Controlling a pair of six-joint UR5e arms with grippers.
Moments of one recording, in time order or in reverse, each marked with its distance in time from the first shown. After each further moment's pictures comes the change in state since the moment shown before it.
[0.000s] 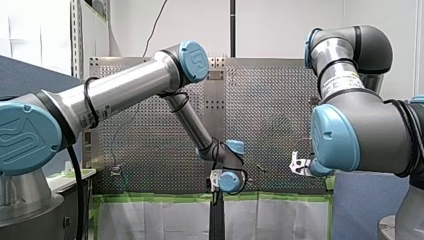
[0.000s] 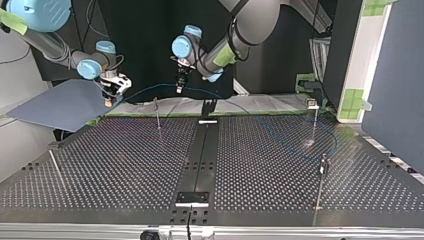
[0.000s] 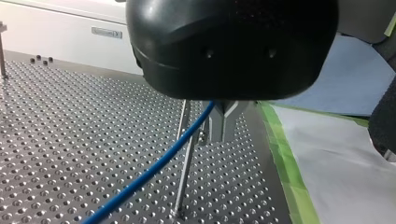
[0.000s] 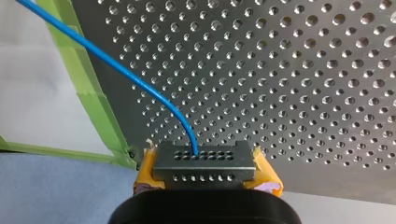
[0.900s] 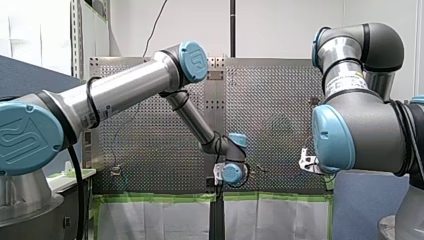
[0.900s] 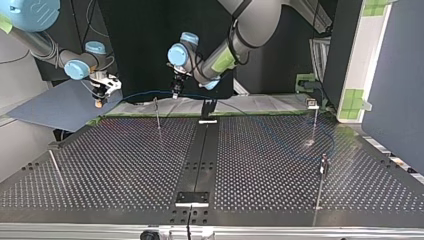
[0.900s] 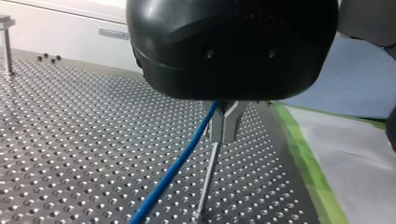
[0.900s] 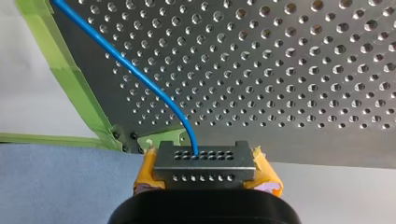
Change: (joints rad) left arm 0.016 0.001 0.091 -0.088 0.032 -0.007; right arm -0.070 -0.011 -0.018 0.022 -0.050 0.034
